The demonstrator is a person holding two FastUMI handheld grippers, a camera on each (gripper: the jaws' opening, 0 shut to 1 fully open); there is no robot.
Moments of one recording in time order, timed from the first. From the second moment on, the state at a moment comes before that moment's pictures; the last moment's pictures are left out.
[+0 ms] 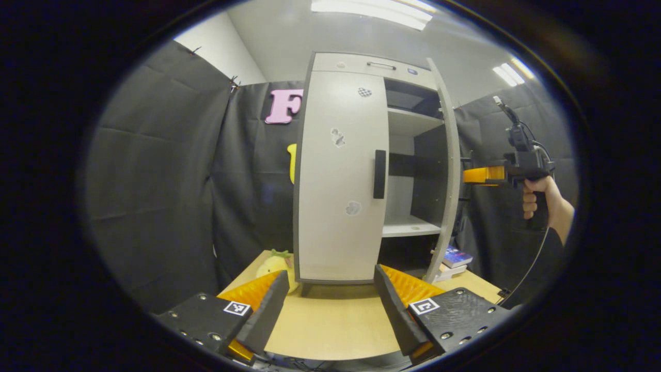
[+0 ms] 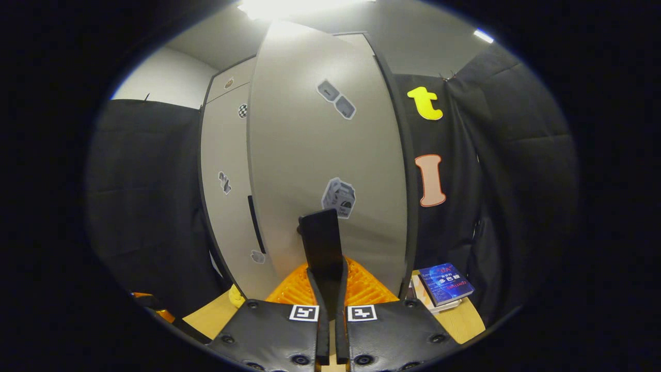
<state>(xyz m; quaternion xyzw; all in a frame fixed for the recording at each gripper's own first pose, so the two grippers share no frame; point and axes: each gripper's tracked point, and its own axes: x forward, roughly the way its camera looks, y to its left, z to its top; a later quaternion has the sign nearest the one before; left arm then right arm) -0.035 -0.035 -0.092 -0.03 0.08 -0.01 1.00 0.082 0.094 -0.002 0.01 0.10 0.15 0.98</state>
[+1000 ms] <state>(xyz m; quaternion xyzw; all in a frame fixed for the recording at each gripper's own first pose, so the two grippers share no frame) -0.016 -0.080 -0.096 -0.06 0.08 -0.08 0.99 0.060 -0.026 0.018 -0.02 0.09 0.07 0.99</state>
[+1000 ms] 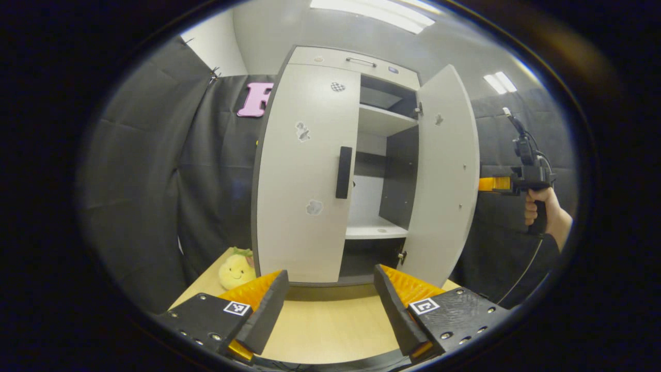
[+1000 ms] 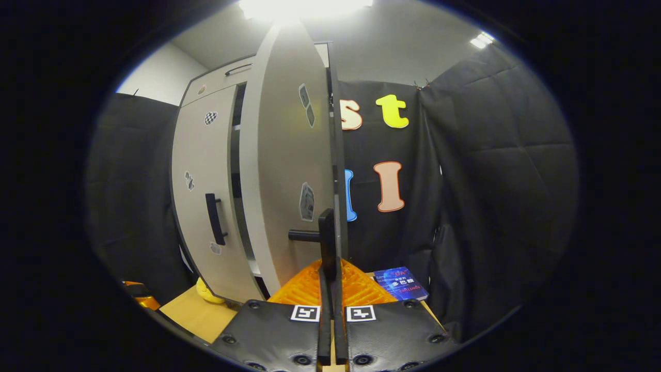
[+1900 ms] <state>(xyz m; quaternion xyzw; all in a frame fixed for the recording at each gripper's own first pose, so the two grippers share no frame) -0.009 -0.075 -0.101 -0.06 0.08 -0.09 0.99 0.042 -0.065 0.028 -0.02 0.08 0.03 1.00</state>
